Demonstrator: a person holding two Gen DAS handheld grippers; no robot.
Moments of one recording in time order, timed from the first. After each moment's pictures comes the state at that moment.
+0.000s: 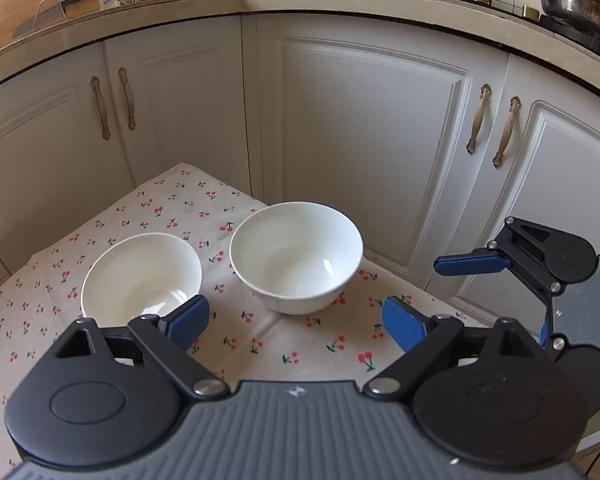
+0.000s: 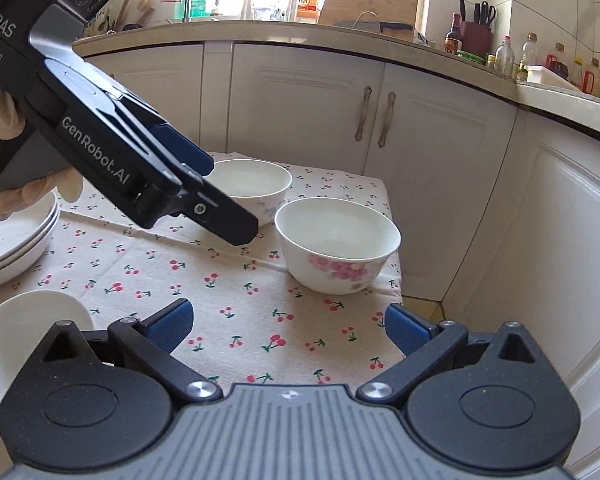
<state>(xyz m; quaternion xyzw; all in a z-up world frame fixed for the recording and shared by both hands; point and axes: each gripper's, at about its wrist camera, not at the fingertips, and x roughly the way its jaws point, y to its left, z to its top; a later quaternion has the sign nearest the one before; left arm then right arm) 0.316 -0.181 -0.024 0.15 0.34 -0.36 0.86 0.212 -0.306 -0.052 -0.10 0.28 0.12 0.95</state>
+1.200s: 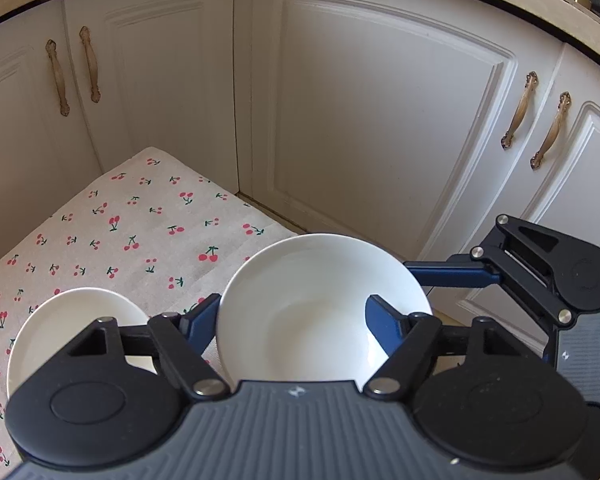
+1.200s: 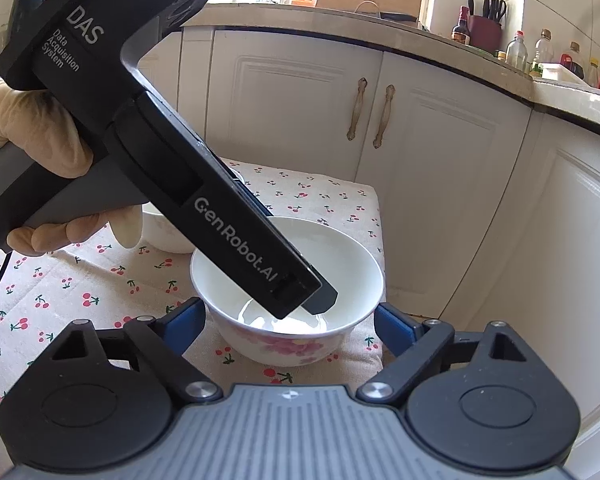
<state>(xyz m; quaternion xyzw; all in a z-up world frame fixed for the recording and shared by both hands) 0.406 -0.235 -0.067 0.14 0.39 -0.38 0.83 0.298 -0.320 -0.068 -0.11 0.28 0.13 0.94</state>
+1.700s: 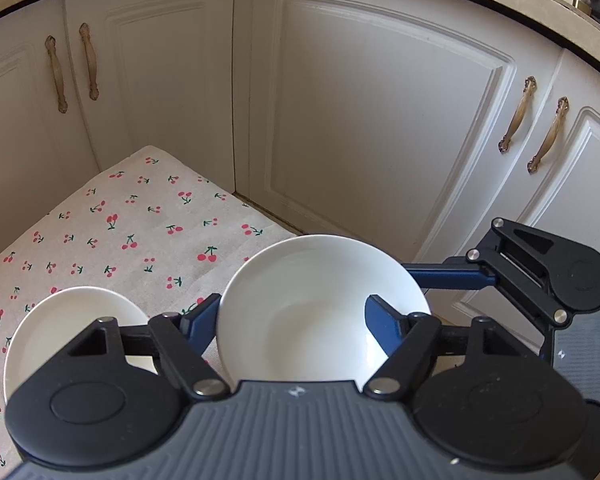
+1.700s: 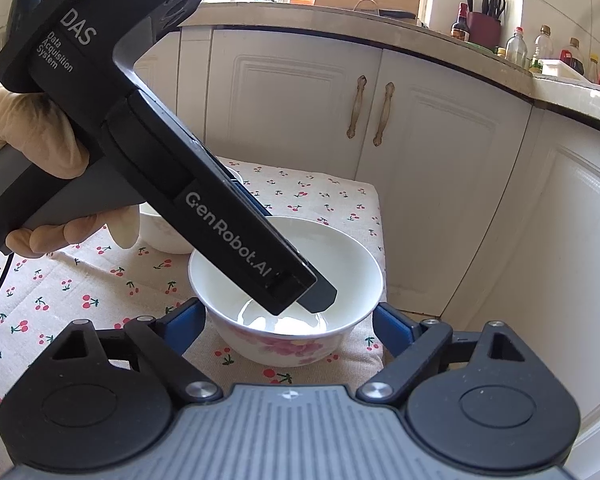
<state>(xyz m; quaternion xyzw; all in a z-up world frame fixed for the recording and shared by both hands) 0.409 -0.234 -0.068 0.14 0.40 -0.38 0.82 0.301 -0.321 -0.067 -0.11 0.28 0.13 0.94</state>
